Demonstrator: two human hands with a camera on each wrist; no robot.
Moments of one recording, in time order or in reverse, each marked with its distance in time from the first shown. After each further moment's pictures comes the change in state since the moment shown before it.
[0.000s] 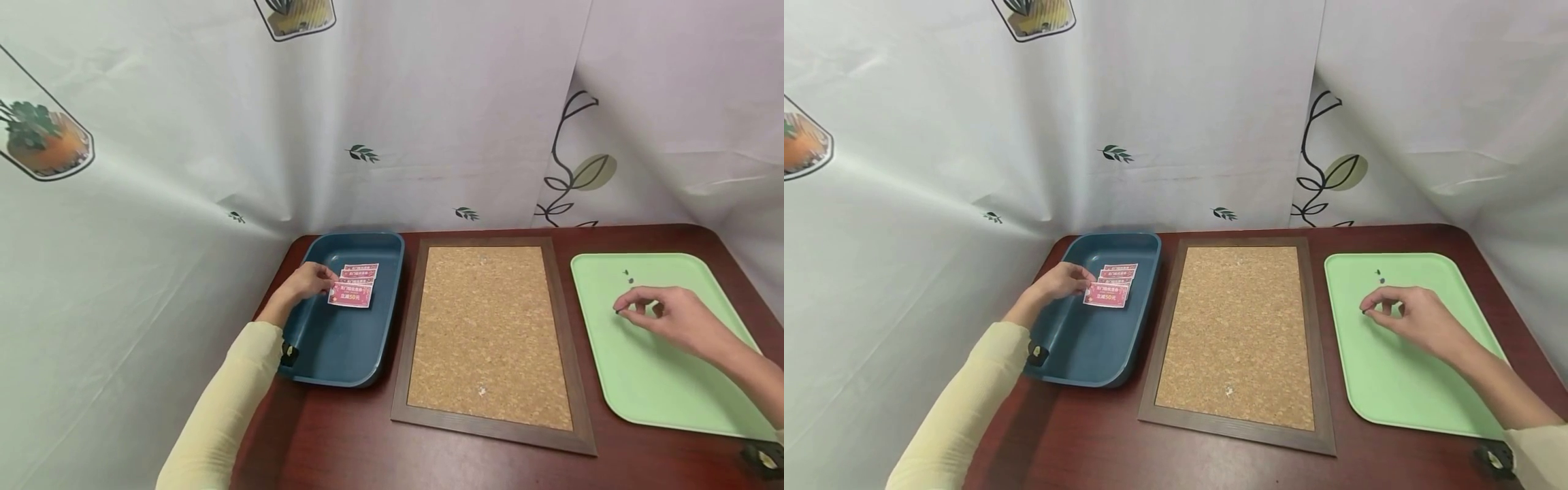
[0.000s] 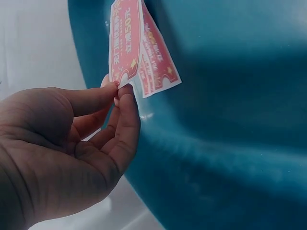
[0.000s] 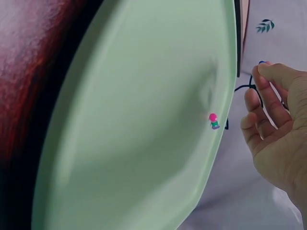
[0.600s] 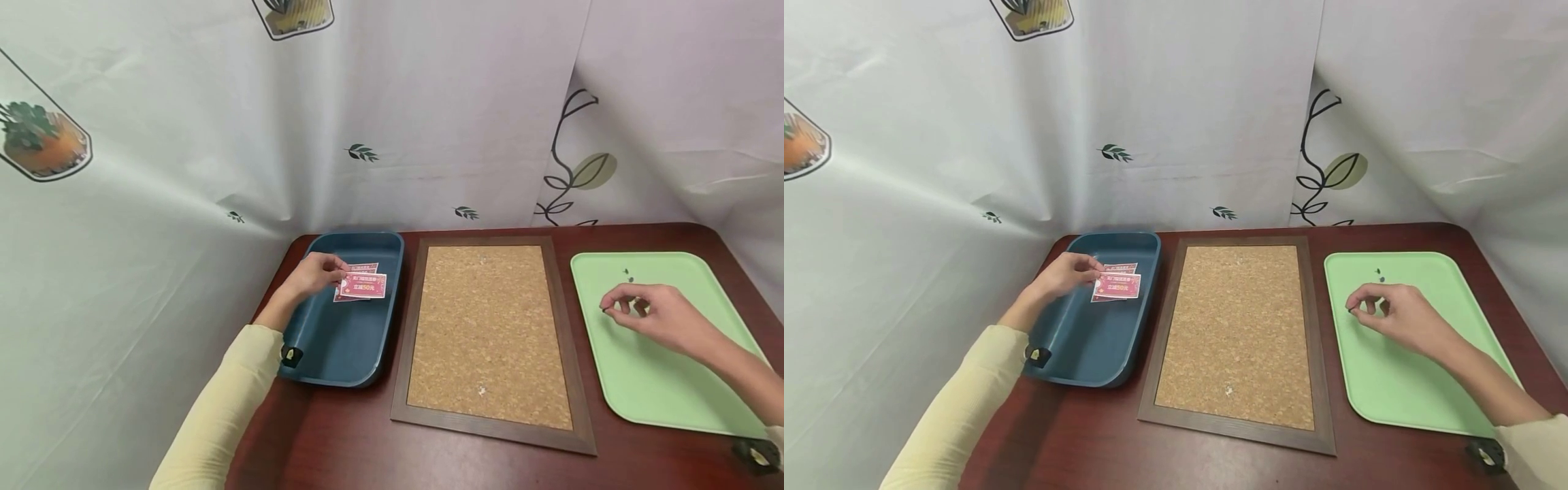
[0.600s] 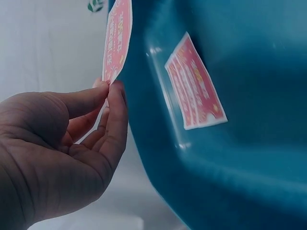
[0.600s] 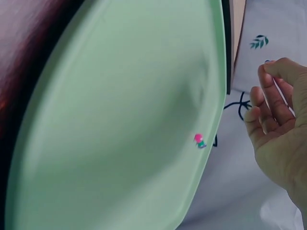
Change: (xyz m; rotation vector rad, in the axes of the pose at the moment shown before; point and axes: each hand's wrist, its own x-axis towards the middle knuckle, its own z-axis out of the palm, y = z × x) left_hand -0.012 0.032 0.001 -0.038 0.065 0.127; right_hand 0.009 -0.019 0.007 0.029 -0.035 0.005
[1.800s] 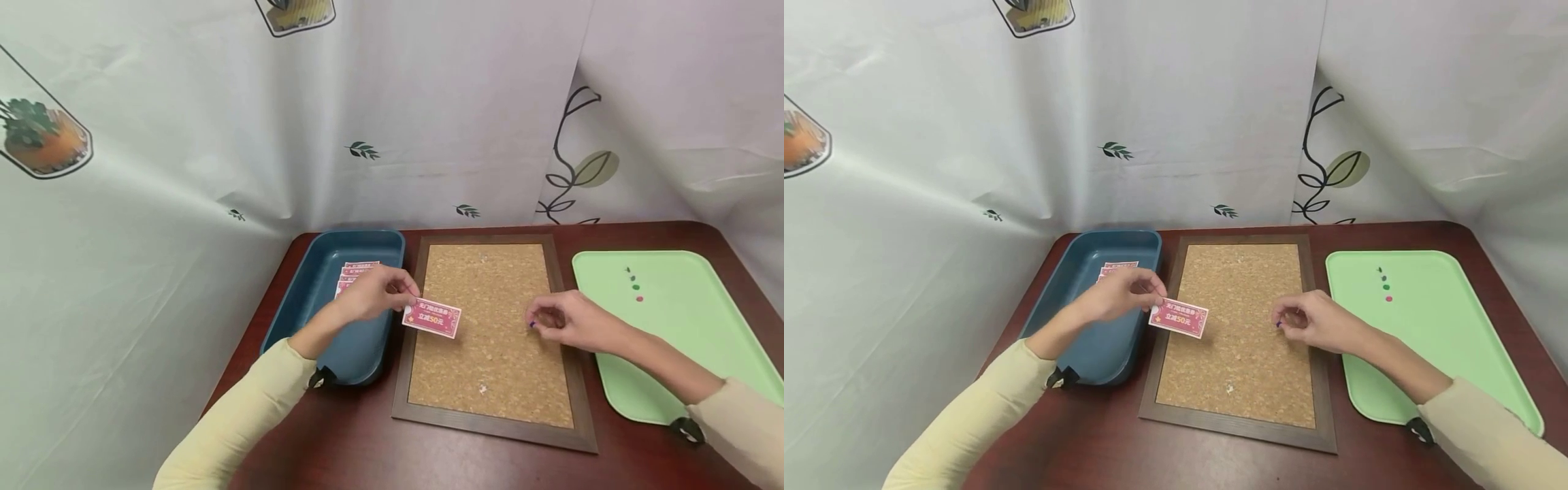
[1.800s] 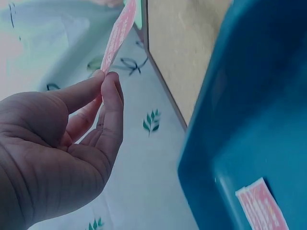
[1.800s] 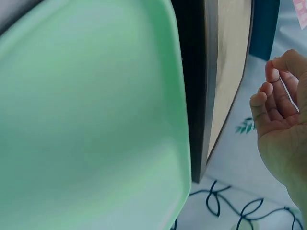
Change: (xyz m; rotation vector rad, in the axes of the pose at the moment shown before) left_hand -0.036 0.103 0.062 -0.039 -0.251 0.335; right_hand 0.048 -0.065 0.063 0.239 -0.258 -0.222
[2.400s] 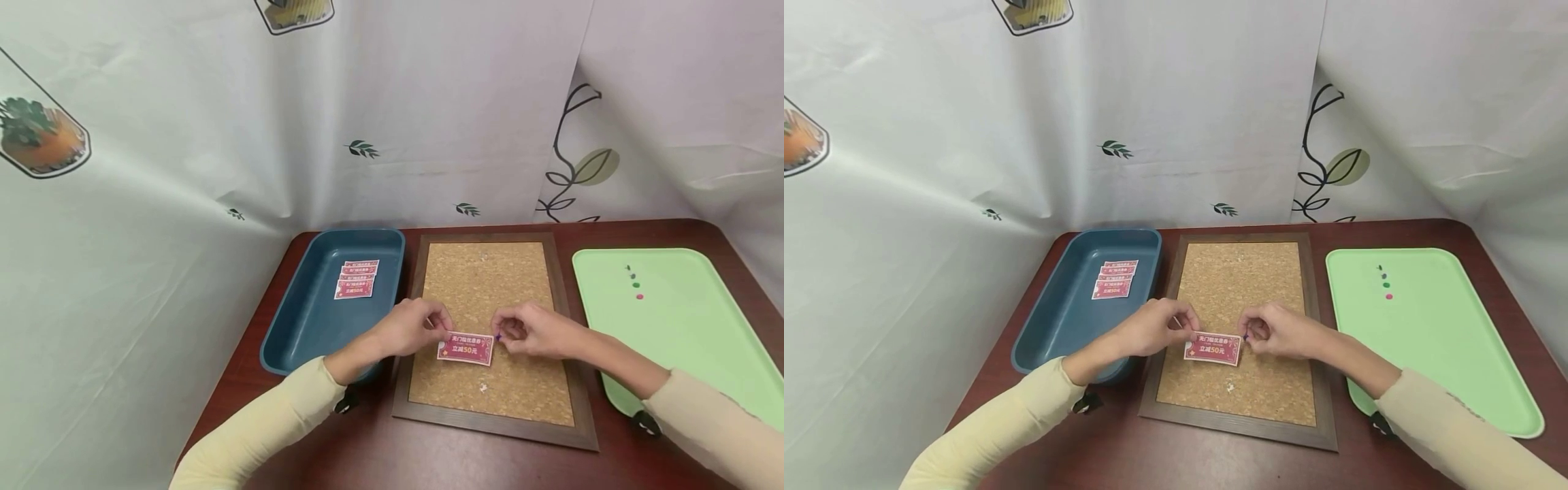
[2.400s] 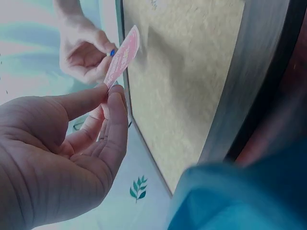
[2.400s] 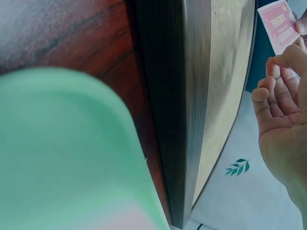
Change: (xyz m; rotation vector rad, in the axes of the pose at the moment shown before) left_hand 0.002 0.017 0.069 0.147 -0.057 -0.013; right_hand 0.030 -0.015 0.039 0.098 -0.186 0.048
